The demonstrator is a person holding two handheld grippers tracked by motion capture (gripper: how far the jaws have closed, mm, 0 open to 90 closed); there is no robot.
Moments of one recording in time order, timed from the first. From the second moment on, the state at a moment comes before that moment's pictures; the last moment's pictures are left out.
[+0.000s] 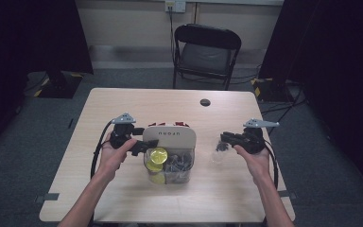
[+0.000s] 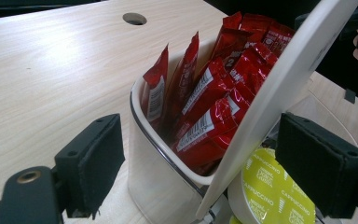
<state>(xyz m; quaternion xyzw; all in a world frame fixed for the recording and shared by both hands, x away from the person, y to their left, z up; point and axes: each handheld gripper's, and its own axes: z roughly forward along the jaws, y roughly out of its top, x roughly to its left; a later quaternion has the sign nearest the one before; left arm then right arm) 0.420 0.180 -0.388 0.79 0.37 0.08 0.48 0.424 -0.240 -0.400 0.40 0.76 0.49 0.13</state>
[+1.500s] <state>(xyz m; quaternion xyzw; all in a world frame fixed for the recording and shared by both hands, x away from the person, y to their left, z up) 0.417 0.202 -0.375 0.78 0.35 0.09 0.51 0.362 -0.251 -0.486 0.46 0.80 0.36 0.16</state>
